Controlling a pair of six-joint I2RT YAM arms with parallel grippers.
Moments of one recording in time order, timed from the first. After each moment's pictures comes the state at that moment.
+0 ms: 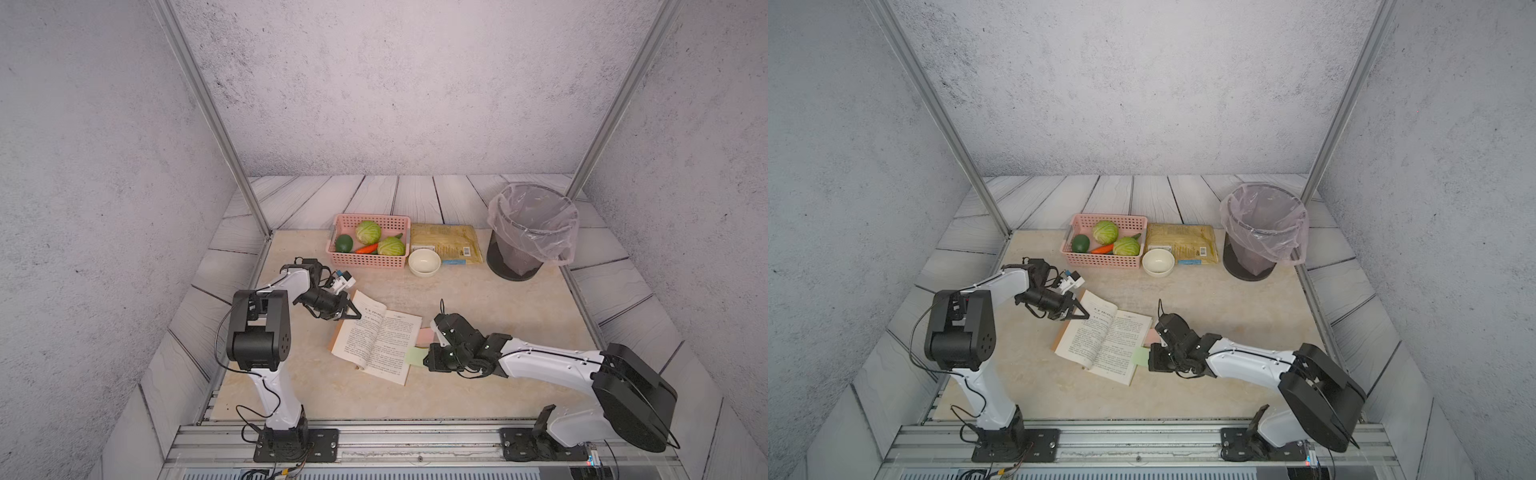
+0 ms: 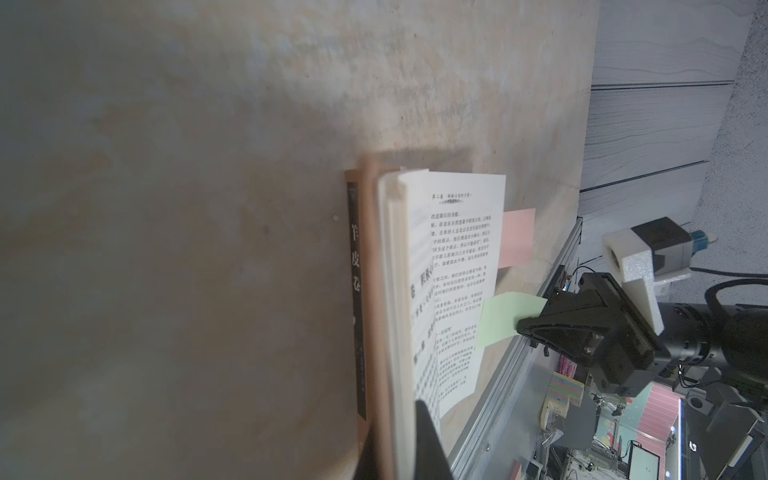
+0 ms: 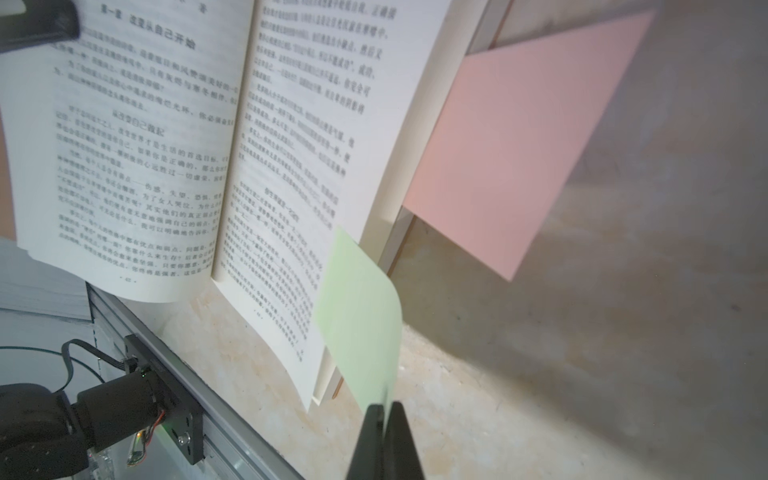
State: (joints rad) left arm -0.05 1.89 1.24 -0.96 0.86 0.25; right arm 0.89 1.40 0.68 -0.23 -0.23 0.82
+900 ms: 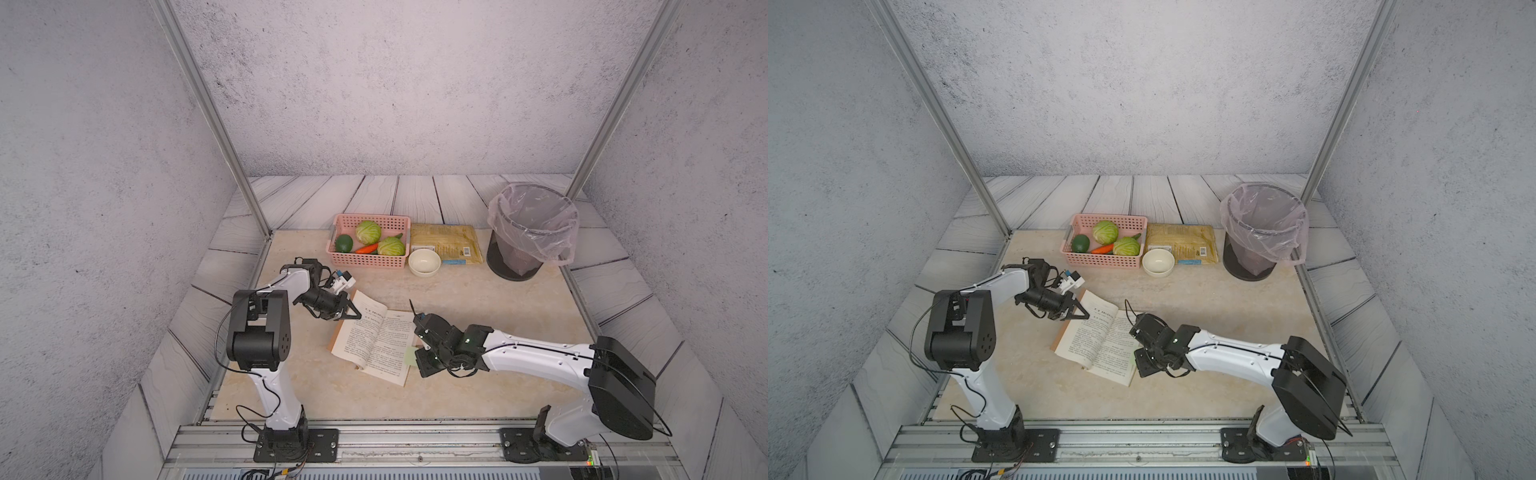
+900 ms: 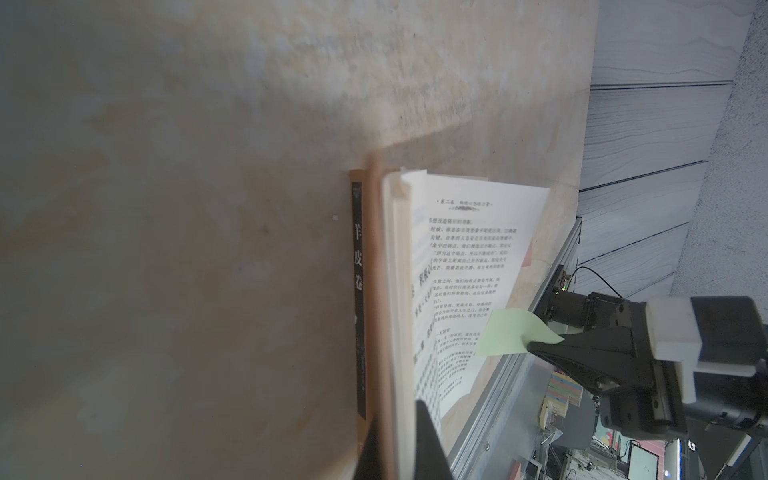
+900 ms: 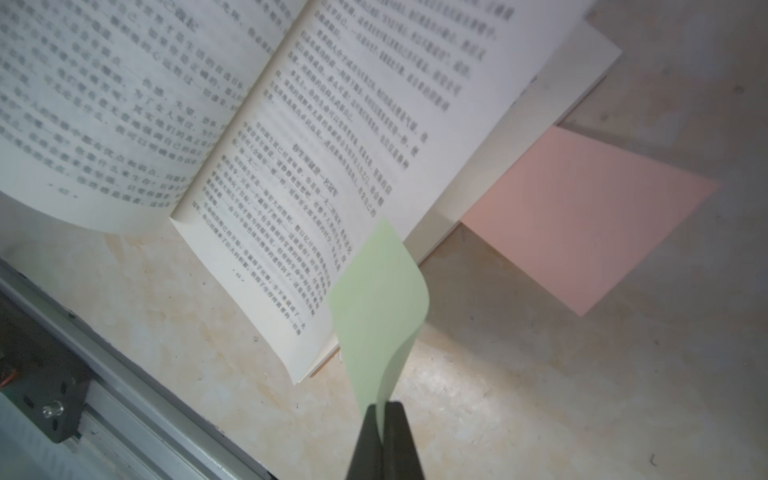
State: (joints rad) left arm -0.05 1.89 1.24 -0.96 0.86 0.25; right arm 1.04 1.51 0.94 -0.54 -0.03 0.58
